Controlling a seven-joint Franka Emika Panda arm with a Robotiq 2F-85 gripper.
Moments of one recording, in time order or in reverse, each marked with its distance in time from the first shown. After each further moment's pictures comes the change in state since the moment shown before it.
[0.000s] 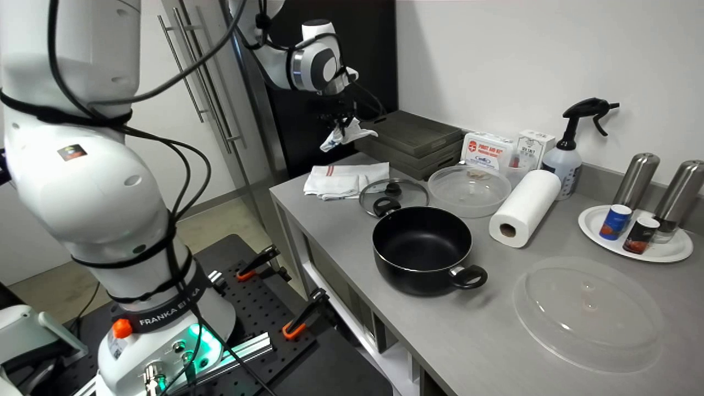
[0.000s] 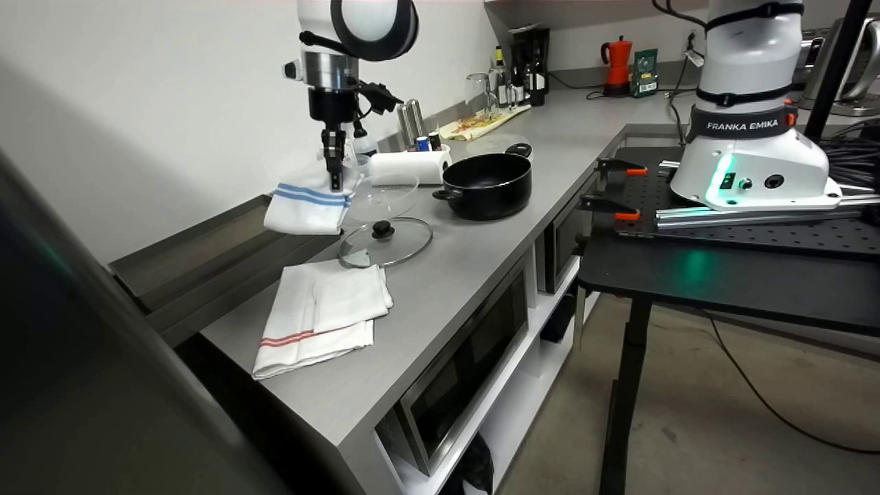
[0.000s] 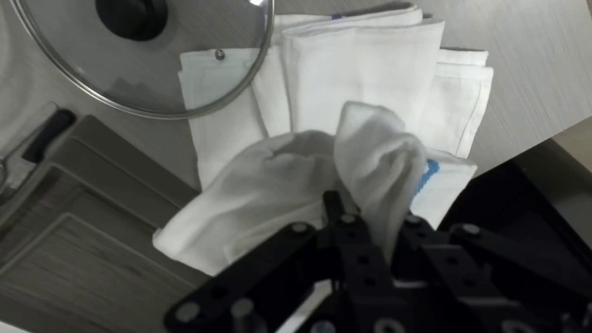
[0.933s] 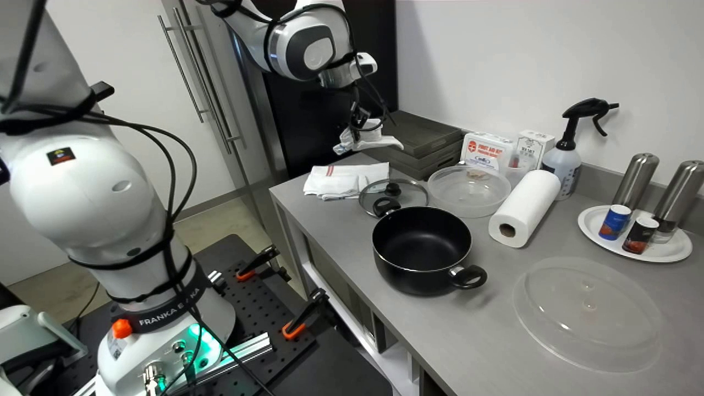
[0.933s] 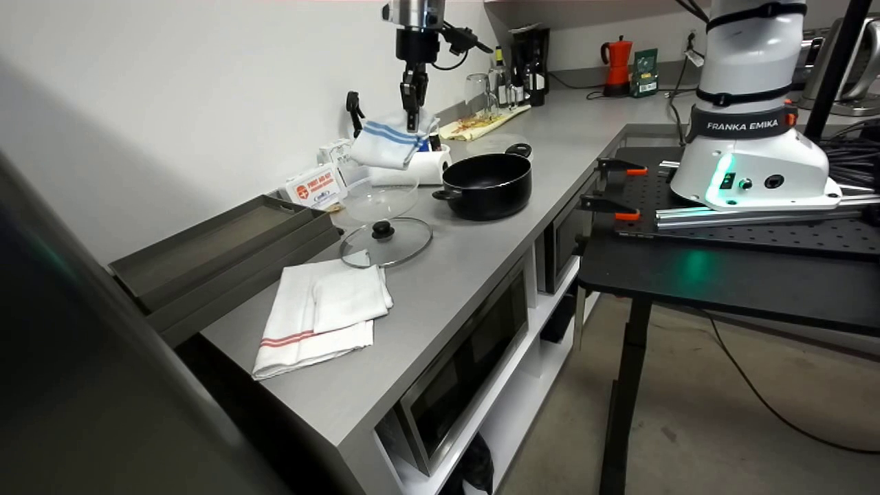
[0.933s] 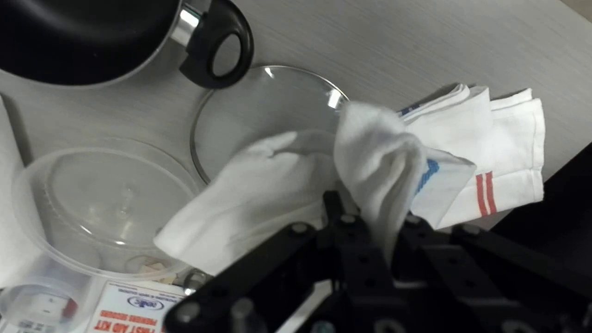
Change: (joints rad) arm -0.082 -0.452 -0.134 -0.458 0.248 0.010 0.006
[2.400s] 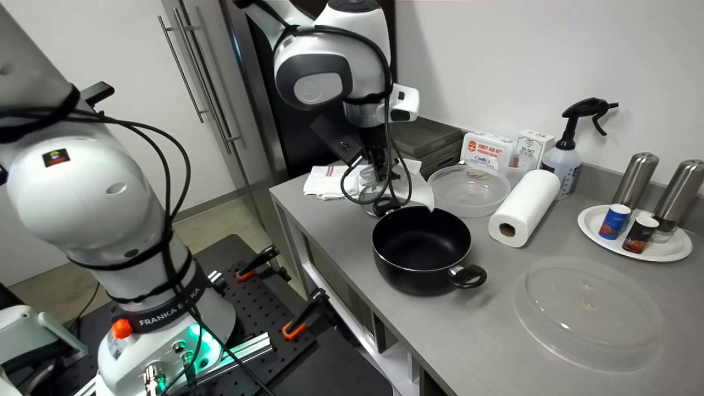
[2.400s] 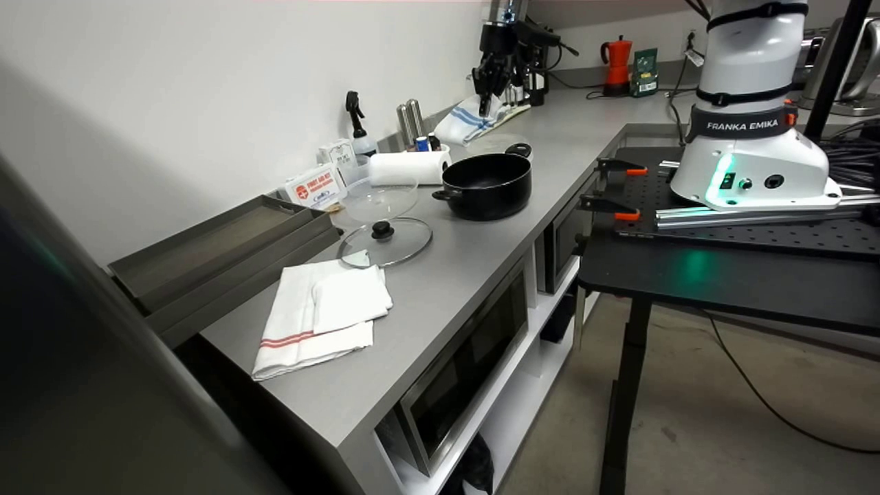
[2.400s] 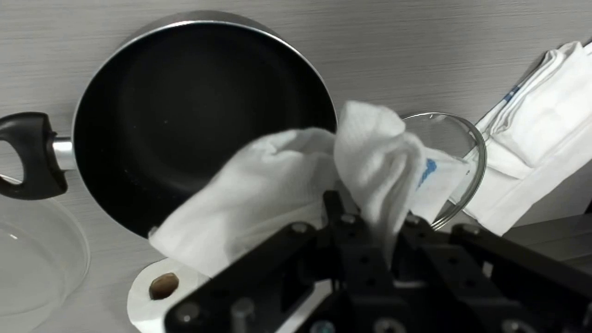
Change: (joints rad) arm -0.036 -0.167 -0.328 -0.243 0.303 -0.002 -0.143
